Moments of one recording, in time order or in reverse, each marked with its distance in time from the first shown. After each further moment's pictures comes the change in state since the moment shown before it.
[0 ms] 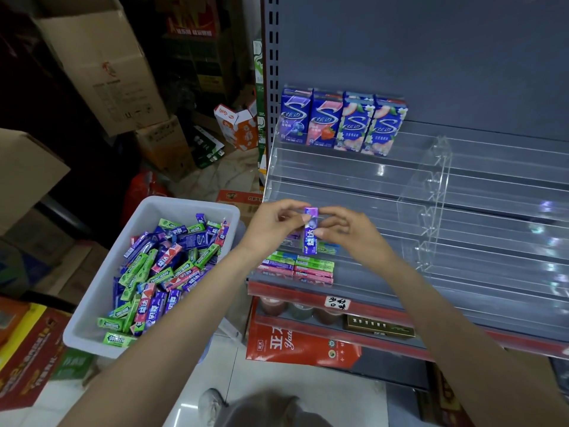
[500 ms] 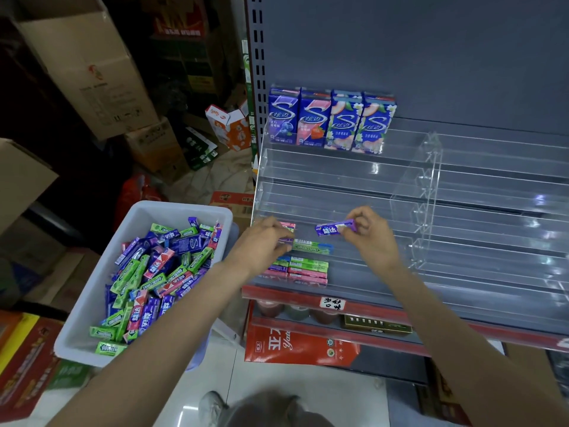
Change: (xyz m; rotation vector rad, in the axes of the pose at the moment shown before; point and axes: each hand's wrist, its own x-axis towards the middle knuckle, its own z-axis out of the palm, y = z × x) left_hand 0.006 -0.034 -0.006 0.906 -0.254 0.098; right_hand -0.002 0.035 -0.022 -0.070 0.351 0.045
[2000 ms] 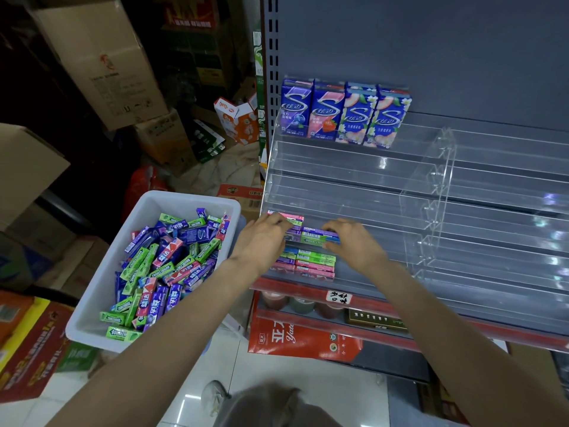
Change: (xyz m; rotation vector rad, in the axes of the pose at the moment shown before) left_hand -0.006 -0.006 0.010 0.241 0.085 -0.044; right_hand 0.006 0.002 0.030 -0.822 -0.371 -0.155
